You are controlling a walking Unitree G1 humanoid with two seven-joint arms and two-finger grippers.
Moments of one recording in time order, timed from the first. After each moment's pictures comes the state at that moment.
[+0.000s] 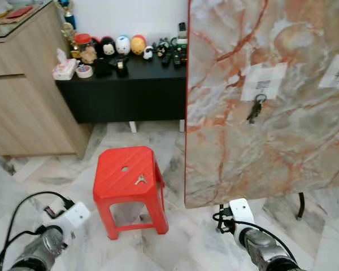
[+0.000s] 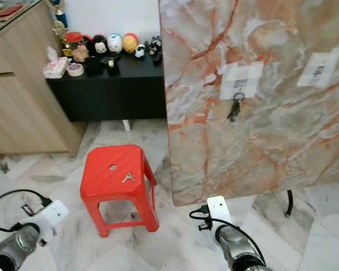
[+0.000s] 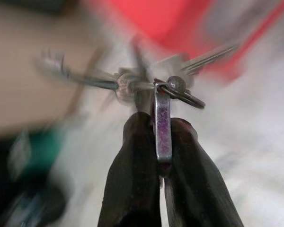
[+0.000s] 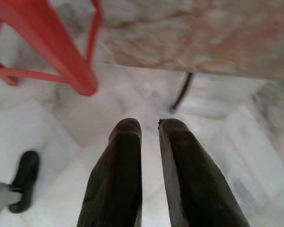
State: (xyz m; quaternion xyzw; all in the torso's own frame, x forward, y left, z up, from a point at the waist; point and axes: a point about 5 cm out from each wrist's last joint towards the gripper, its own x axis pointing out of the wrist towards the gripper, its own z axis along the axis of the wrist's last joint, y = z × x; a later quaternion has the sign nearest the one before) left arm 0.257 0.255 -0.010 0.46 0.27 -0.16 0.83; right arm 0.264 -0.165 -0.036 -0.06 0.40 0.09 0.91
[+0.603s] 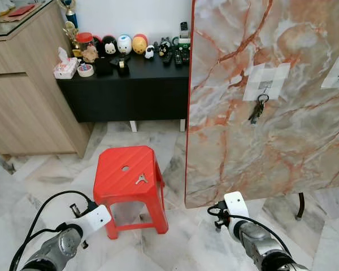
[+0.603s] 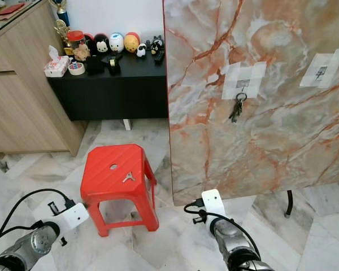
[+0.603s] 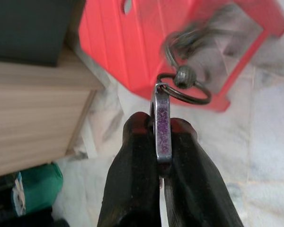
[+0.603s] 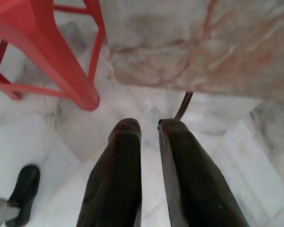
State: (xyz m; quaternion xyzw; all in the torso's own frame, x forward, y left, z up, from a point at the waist) left arm 0.271 0.243 -0.002 0.48 0.24 -0.16 0.83; right arm 0.281 -0.161 -0.021 -0.07 0.37 0.10 0.92
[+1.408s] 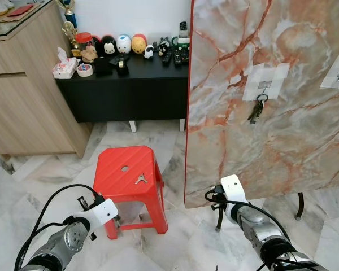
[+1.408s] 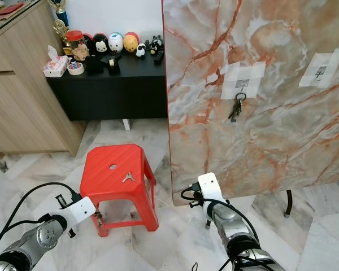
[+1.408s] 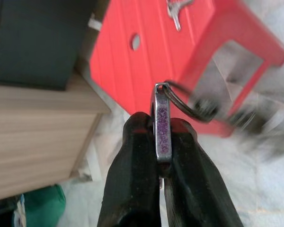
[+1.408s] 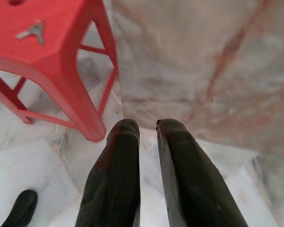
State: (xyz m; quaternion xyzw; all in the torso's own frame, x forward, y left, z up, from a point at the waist) left arm 0.281 0.230 0.009 0.48 0.18 -0.17 0.84; right arm 0.310 -0.156 0.011 -0.09 0.30 0.17 0.94
